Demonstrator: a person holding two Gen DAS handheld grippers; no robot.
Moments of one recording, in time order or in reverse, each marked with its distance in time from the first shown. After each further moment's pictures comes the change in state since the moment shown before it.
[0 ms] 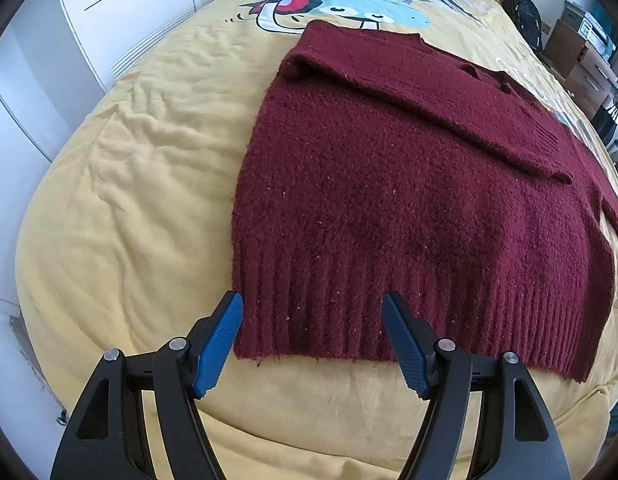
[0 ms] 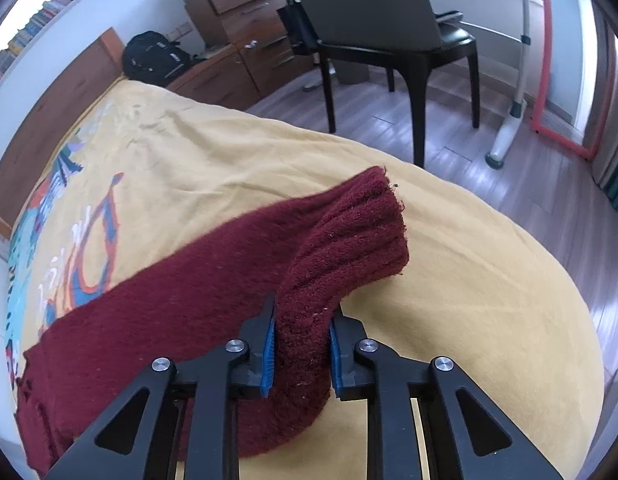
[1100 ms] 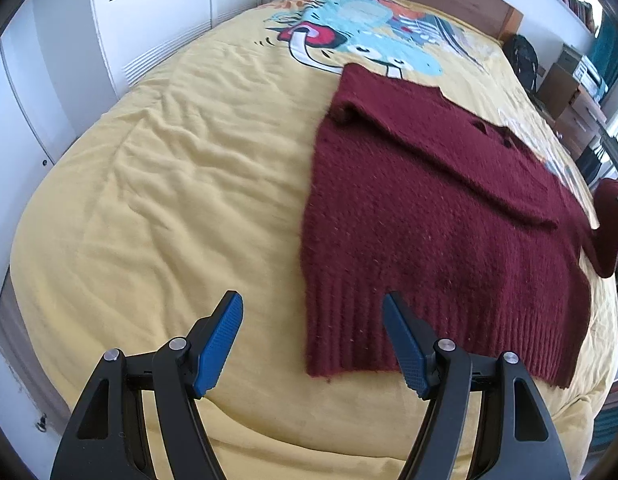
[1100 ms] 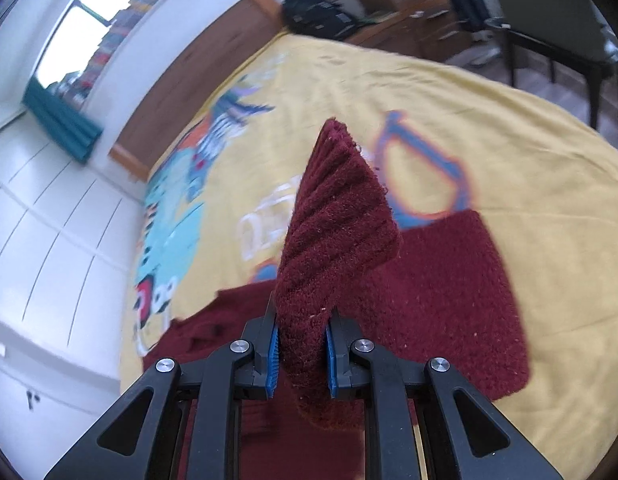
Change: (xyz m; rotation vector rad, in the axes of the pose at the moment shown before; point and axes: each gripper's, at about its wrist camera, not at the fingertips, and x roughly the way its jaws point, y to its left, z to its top) left arm -0.031 0.068 0.007 -0.082 -0.106 -0.090; right arm -0.071 0.287 -0.065 -0.168 0.138 0.511
